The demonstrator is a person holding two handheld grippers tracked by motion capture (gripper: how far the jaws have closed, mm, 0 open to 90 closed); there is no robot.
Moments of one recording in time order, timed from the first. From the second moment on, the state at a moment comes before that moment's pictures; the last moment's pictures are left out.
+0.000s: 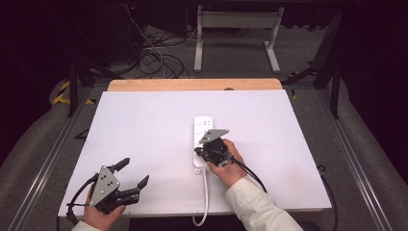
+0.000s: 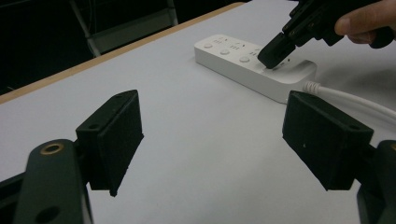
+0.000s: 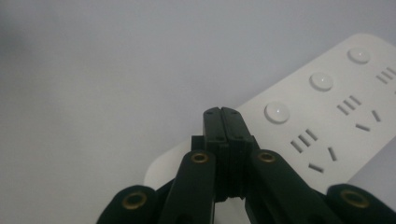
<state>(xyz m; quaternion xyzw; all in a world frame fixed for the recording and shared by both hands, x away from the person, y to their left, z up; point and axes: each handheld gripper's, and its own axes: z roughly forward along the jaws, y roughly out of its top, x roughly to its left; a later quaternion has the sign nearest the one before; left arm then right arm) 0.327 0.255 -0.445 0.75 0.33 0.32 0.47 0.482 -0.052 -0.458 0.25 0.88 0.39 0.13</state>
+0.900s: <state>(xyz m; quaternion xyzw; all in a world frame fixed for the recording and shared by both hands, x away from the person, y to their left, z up) 0.328 0.256 -0.446 0.75 0.34 0.31 0.48 0.464 -0.064 -0.419 0.20 0.86 0.45 0.13</state>
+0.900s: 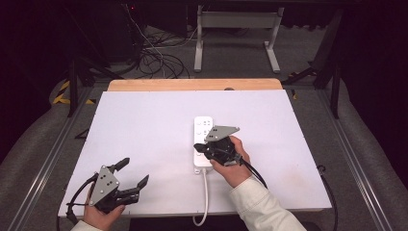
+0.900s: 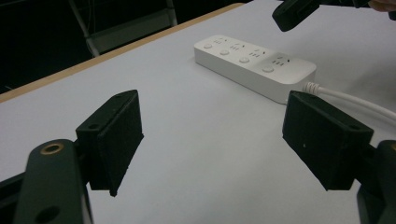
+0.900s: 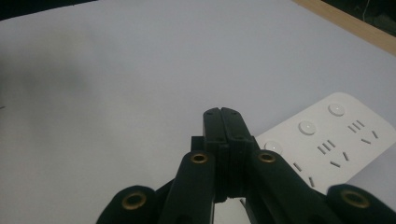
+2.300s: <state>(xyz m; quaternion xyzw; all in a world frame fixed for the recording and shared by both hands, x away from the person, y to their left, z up) 0.328 0.256 -0.445 0.75 0.34 0.32 0.48 0.433 -0.167 -0.404 0.23 0.82 0.51 0.16</state>
